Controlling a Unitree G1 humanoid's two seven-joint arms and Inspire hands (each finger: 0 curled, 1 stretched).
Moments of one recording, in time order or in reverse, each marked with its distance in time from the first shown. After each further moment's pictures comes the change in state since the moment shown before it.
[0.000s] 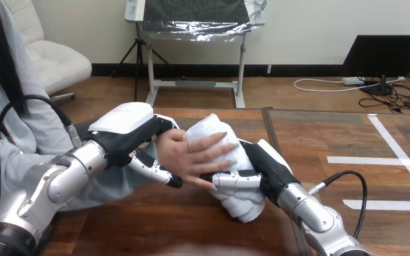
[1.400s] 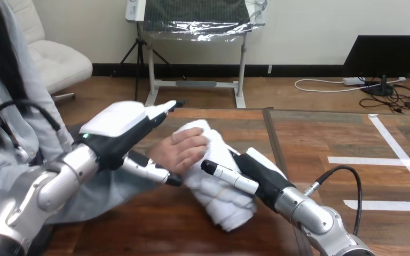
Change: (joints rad) left arm 0.051 0.038 0.015 -0.049 -0.010 -0.018 0.044; right arm -0.001 -0.035 0.068 0.000 -0.039 -0.008 0.050
